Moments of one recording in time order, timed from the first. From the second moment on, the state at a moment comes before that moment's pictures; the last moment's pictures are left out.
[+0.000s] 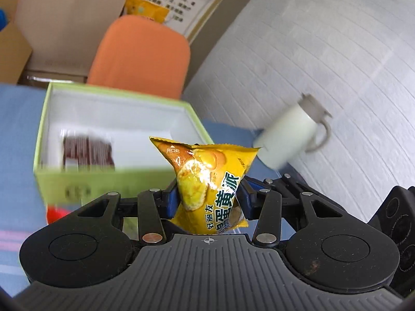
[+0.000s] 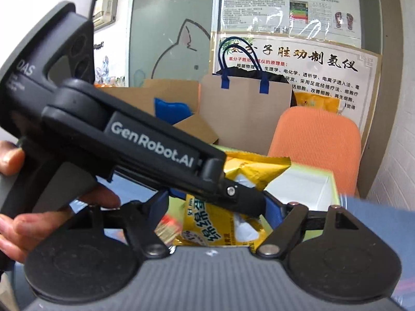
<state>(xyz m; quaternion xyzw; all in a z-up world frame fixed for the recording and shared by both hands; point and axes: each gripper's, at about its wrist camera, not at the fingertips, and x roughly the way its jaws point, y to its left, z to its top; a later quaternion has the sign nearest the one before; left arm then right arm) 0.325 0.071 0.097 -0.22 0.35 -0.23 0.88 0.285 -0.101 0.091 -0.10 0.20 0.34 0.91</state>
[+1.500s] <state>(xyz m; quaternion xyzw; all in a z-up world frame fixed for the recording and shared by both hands) 0.171 -0.009 -0.001 -0.17 0.42 -0.28 0.85 0.102 -0.185 -0.013 -0.01 0.29 0.26 0.92</state>
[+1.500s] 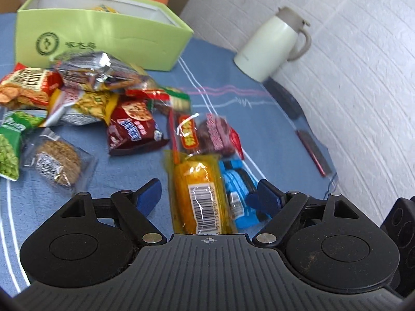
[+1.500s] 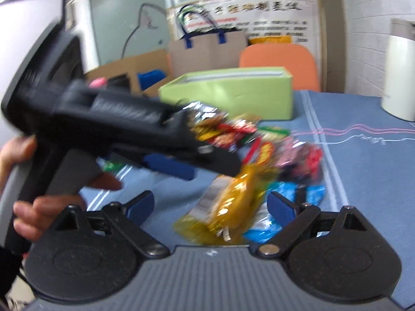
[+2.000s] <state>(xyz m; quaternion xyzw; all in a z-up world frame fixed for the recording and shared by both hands) 0.158 0.029 -0.015 -0.16 0.46 -0.24 0.84 0.104 -0.128 -0.029 -0.09 0.29 0.33 0.89</state>
